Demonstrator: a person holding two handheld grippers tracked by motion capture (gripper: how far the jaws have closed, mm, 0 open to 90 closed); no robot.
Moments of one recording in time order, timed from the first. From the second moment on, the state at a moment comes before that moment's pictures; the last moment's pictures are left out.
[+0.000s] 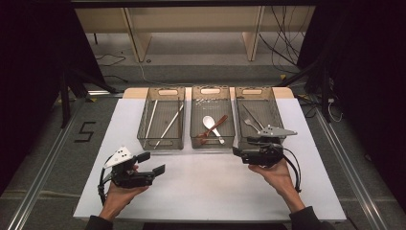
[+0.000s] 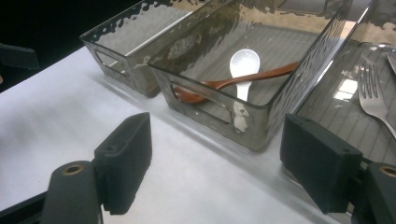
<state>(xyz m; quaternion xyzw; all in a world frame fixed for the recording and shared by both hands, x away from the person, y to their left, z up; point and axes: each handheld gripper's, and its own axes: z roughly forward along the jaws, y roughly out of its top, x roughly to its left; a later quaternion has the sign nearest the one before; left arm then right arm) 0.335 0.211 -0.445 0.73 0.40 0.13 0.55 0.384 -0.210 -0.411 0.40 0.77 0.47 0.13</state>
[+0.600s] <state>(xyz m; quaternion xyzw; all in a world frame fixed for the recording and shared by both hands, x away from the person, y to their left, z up) 0.333 0.210 -0.445 0.73 0.39 0.13 0.54 0.357 -0.221 -0.420 0.40 0.76 0.50 0.14</state>
